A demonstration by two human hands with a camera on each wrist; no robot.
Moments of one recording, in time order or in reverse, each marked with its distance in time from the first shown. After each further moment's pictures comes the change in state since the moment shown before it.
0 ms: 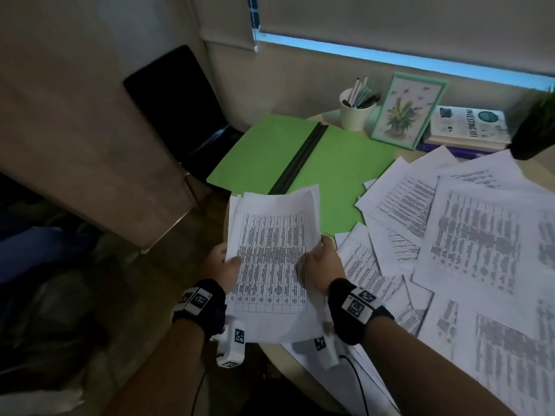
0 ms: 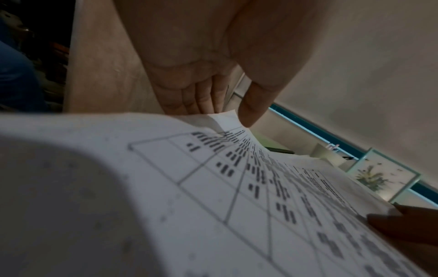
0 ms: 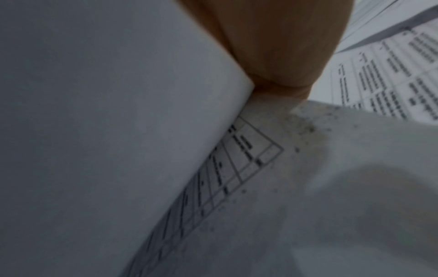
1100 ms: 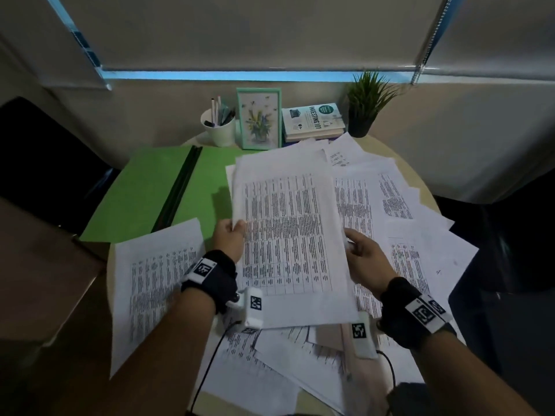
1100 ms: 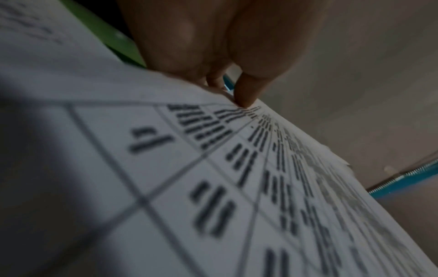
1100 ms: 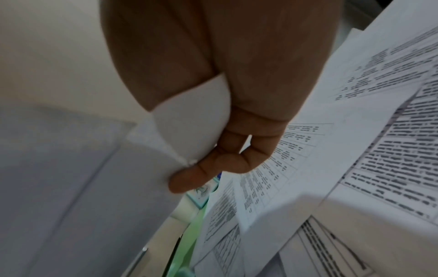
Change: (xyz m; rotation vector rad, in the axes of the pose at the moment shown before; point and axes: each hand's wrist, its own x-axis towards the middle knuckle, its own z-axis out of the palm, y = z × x) left_hand -0.060 0.148 0.208 0.059 -0.279 0.211; right_hand -0.072 0.109 -0.241 0.476 0.230 -0.055
